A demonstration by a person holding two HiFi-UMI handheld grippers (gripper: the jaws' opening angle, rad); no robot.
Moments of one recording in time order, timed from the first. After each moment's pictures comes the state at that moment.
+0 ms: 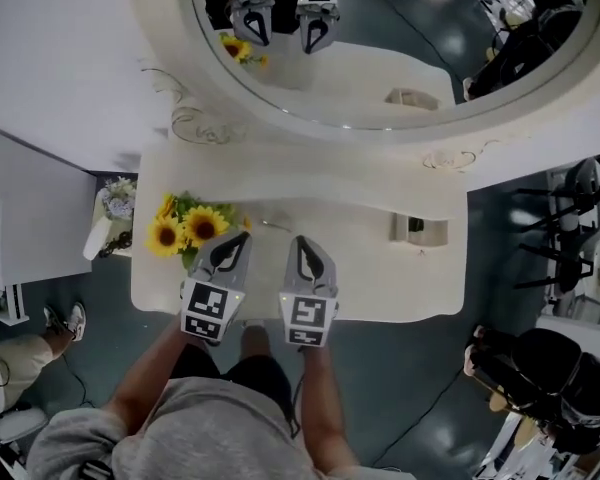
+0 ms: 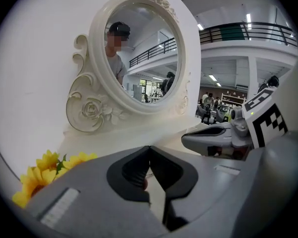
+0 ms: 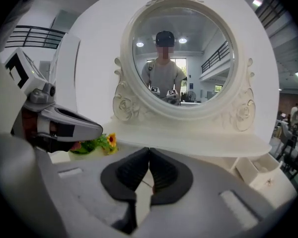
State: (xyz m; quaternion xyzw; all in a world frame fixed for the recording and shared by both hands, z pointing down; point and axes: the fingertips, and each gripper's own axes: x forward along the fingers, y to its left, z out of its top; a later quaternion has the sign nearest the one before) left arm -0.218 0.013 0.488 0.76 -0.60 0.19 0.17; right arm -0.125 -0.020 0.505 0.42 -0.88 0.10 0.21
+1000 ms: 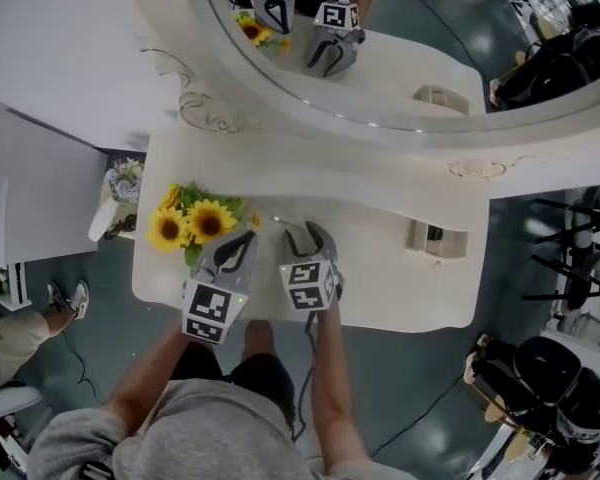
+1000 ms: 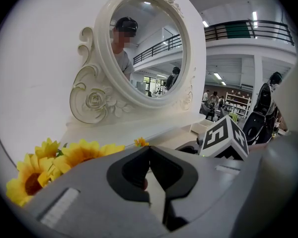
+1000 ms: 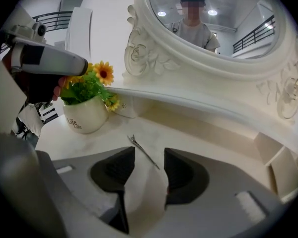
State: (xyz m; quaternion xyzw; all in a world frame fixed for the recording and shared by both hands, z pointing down) left arm -0.224 0.016 0.509 0.74 -0.61 0.19 0.19; right arm -0.155 -0.030 0.625 0.28 -0.88 0.11 0.37
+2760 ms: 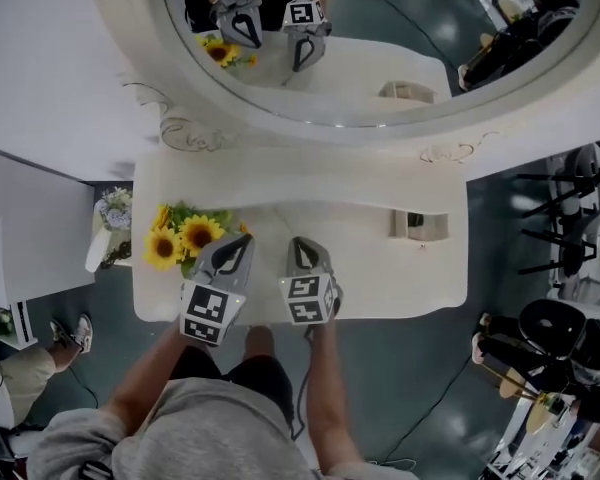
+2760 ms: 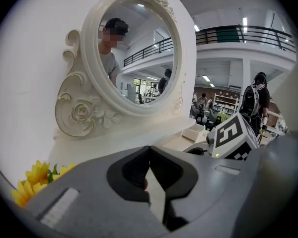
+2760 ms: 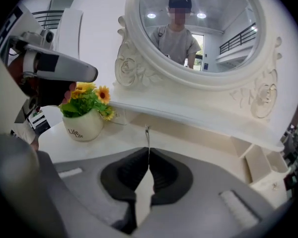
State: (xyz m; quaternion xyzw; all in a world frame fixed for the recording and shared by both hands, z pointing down) left arm -0.211 0.002 0.485 0.78 -0.57 0.19 0.17; right arm -0.124 -0.023 0.586 0.35 -0.86 0.12 0.36
